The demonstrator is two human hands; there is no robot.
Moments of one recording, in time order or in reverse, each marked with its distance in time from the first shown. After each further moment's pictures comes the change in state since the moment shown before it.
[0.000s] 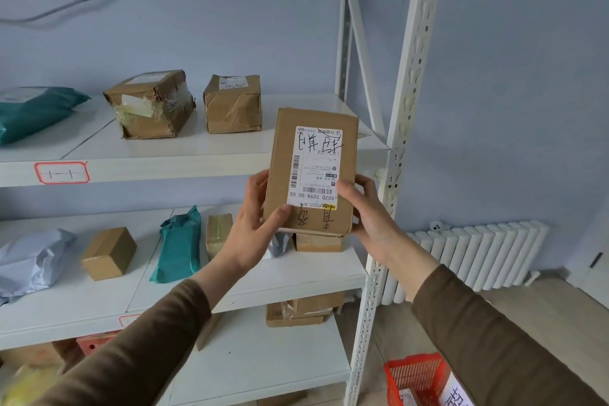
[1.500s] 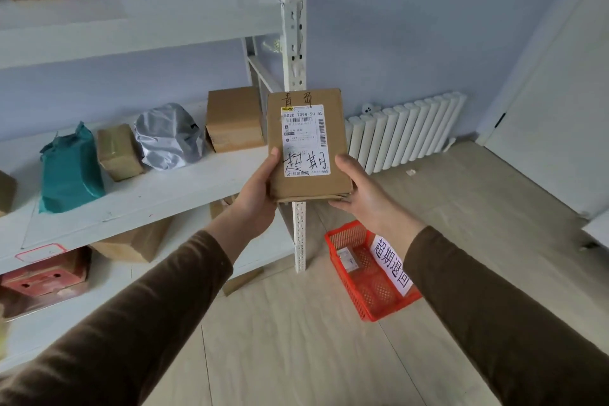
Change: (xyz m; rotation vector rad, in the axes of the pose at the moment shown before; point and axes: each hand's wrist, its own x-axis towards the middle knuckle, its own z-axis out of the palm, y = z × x) left_hand -0.054 -0.055 0.207 -0.640 -0.251 -0.734; right_hand -0.118 0.135 -0.159 0.122 0.175 0.333
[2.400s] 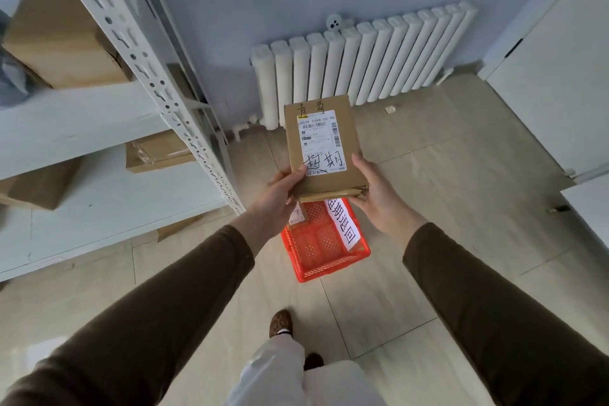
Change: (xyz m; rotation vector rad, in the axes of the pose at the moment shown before) left_hand 0.219 -0.237 0.201 -0.179 0.148 -0.401; right_hand 0.097 0.089 -0.343 0.052 0.227 0.324
